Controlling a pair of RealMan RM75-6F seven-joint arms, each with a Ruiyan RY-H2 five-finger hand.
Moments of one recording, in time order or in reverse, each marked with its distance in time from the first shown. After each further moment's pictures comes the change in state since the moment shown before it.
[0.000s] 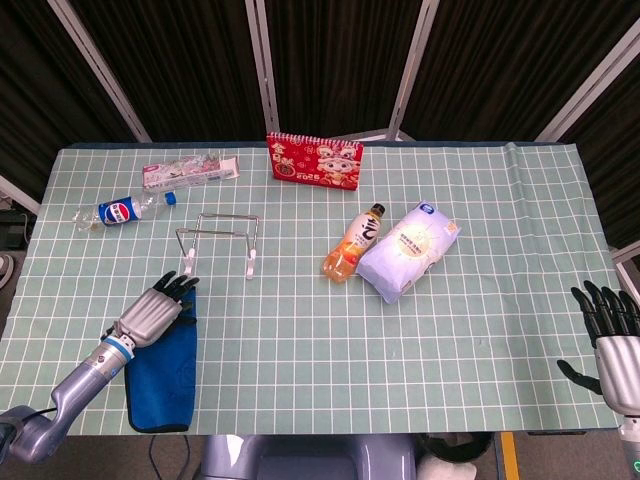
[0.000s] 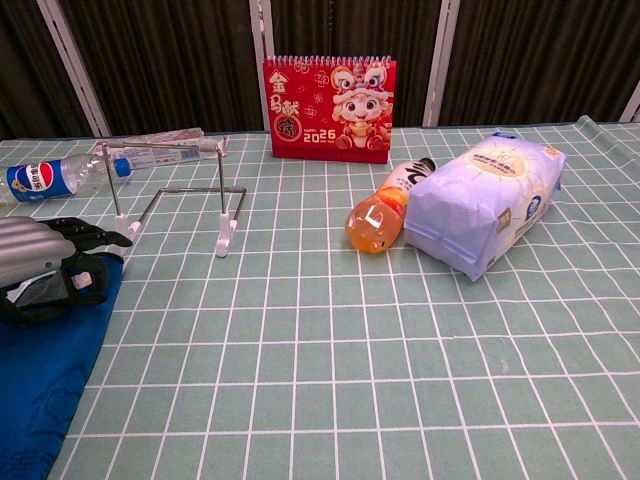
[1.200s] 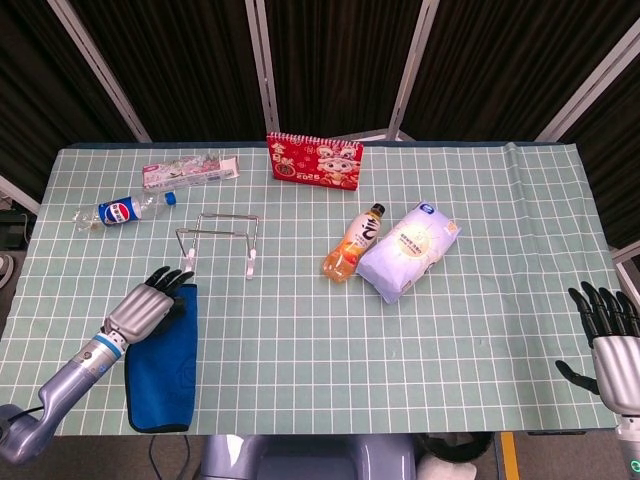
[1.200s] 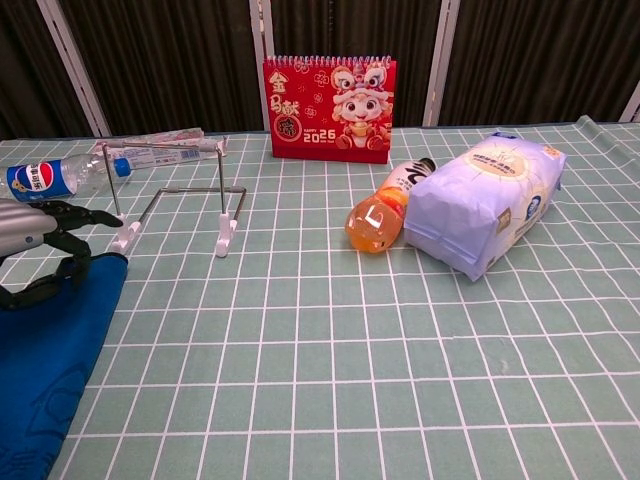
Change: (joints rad) left arm -0.001 0.057 0.005 -0.024 0.037 0.043 -0.165; right arm 0.003 -0.004 -0.002 -0.004 0.006 -0.009 -0.018
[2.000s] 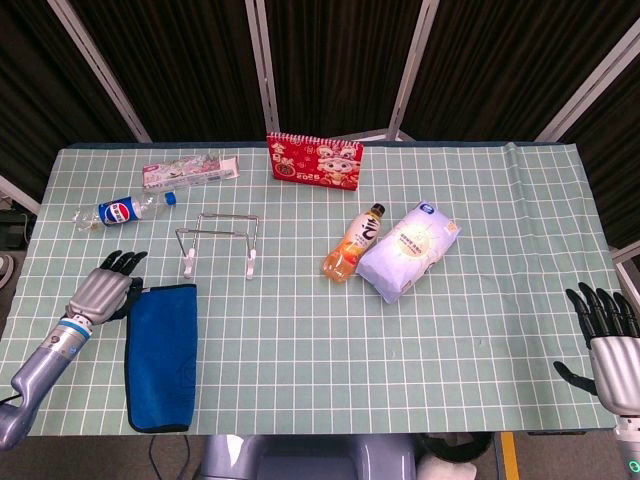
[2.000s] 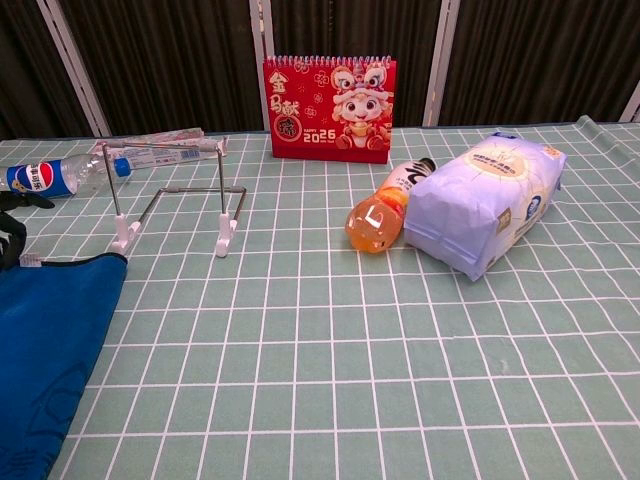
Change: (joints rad) left arm 0.029 -0.032 -0.030 0.234 -0.101 -0.050 -0.130; right arm 0.001 -0.001 -0.004 -0.004 -0.001 -0.005 -0.003
